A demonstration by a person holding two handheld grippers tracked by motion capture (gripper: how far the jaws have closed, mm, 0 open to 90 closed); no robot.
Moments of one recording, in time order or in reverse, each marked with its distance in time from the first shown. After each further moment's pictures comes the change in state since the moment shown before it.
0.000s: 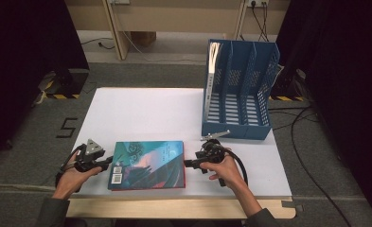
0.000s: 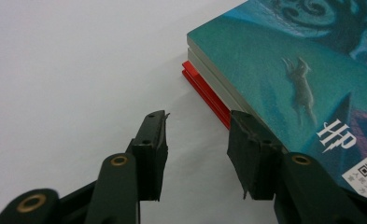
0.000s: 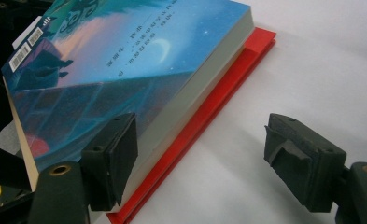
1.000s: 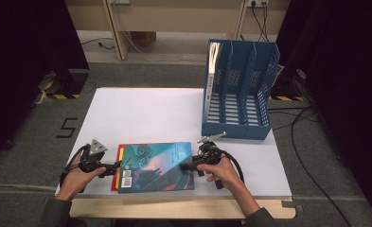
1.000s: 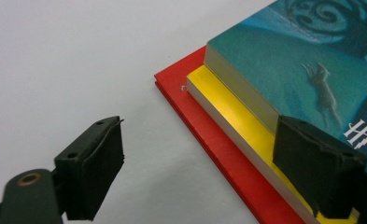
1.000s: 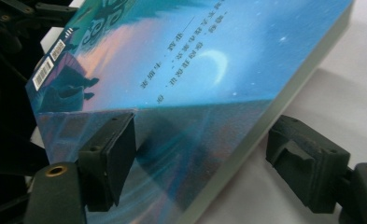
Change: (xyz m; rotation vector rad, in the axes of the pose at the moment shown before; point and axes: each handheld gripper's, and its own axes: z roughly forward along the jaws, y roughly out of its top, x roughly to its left) left arm -0.014 0.007 -0.001 -0.003 -0.040 0.006; right arm 0.001 -0.004 0.014 0.033 0.102 0.048
